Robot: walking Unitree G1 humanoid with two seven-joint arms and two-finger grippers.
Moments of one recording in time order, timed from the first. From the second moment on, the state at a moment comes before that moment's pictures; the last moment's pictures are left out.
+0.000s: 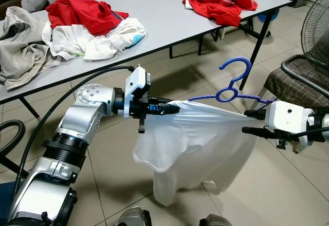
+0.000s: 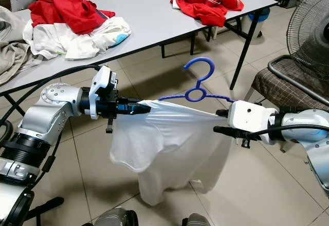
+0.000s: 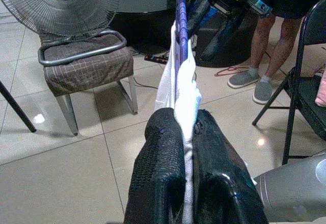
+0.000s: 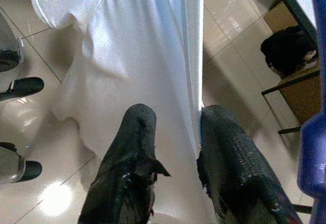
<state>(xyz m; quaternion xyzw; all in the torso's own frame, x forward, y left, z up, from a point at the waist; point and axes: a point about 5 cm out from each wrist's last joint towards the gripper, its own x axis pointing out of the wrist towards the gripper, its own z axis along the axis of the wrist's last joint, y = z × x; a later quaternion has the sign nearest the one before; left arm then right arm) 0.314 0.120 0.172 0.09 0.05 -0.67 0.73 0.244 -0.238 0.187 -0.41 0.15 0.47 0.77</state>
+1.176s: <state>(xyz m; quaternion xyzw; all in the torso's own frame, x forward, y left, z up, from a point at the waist) 0.315 0.148 0.173 0.12 0.08 -0.67 0.73 0.205 -0.283 0.148 -0.35 0.28 0.45 0.77</state>
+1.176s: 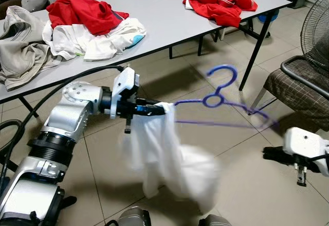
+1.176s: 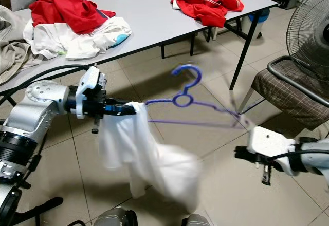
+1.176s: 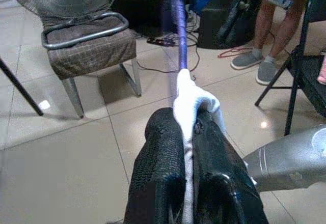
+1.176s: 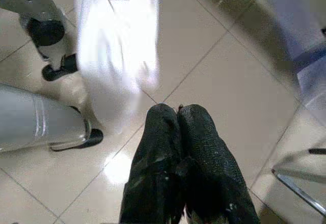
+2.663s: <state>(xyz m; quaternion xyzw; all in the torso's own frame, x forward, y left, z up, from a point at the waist) 0.303 0.106 0.219 0.01 0.00 -0.71 0.70 0.217 -0.267 0.064 0.16 0.18 0.27 0.93</state>
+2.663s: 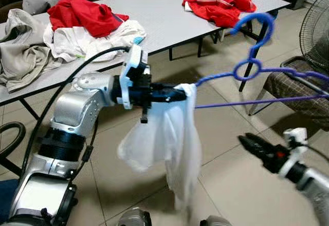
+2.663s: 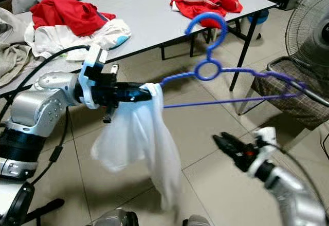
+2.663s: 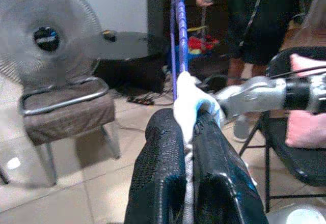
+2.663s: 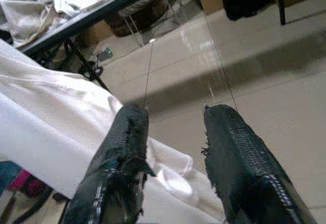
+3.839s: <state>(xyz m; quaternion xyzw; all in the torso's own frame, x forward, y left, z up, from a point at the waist) 0.272 0.055 0.220 0.04 0.01 -0.80 0.59 0.252 -0.218 0.110 0.05 0.19 0.58 0.79</state>
